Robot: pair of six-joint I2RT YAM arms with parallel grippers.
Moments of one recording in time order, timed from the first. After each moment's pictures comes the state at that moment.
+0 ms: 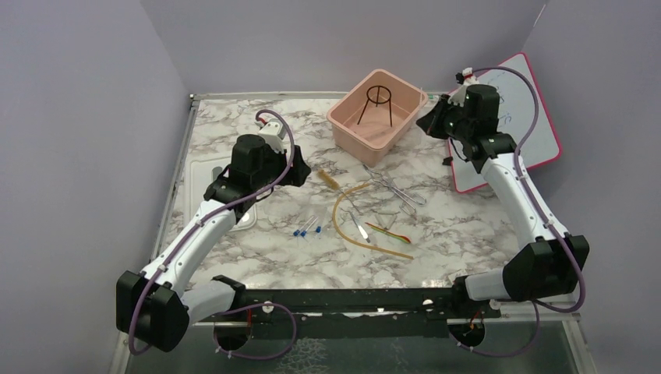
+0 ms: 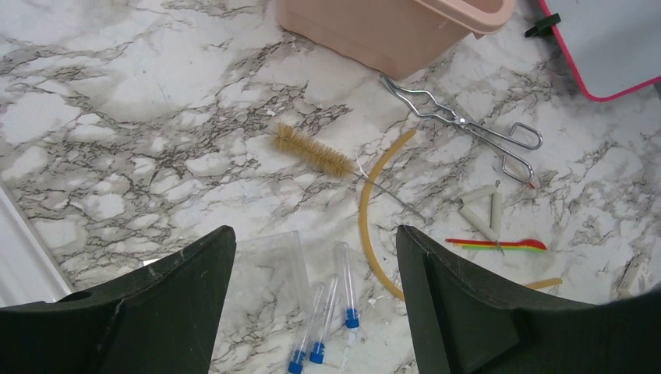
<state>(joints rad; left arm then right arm) -0.39 1.13 0.89 -0.22 0.19 -0.26 0.13 1.38 1.31 -0.36 -0.24 0.30</state>
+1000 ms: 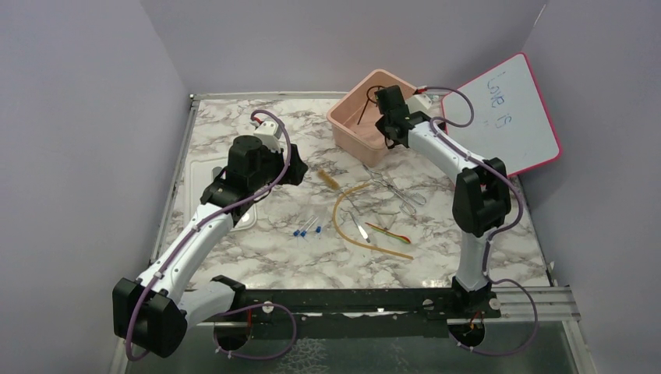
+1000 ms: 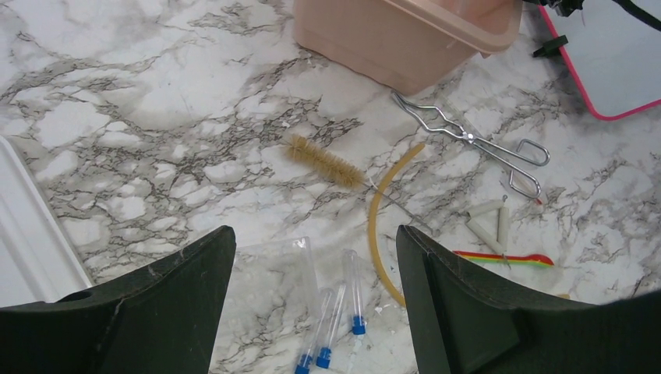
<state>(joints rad) -0.39 1.08 0.89 -0.23 0.15 -0.26 0.44 1.97 1.67 -0.46 0.51 1.06</state>
